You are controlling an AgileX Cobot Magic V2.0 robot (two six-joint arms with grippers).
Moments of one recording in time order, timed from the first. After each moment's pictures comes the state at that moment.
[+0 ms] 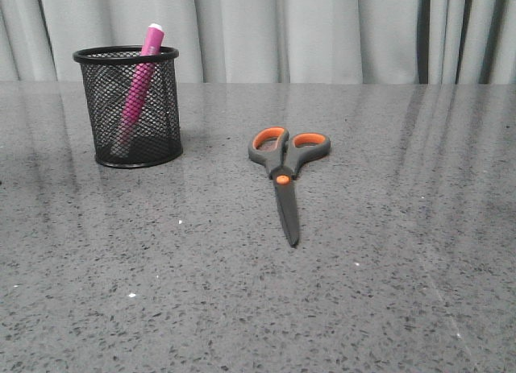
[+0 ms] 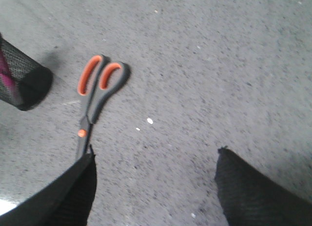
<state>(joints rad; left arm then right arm) 0.04 1.01 -1.08 -1.03 0.59 1.06 0.04 0.76 -0.69 0.56 0.69 -0.19</state>
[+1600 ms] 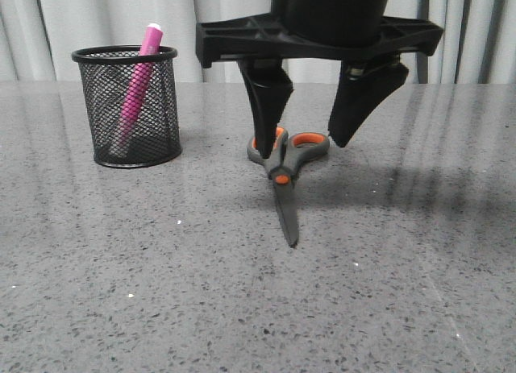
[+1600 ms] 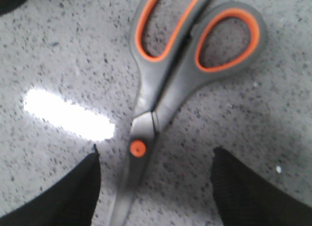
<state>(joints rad) 0.07 0.66 -0.63 -1.10 0.27 1.05 0.71 1.67 -1.37 -0.10 0.97 0.42</state>
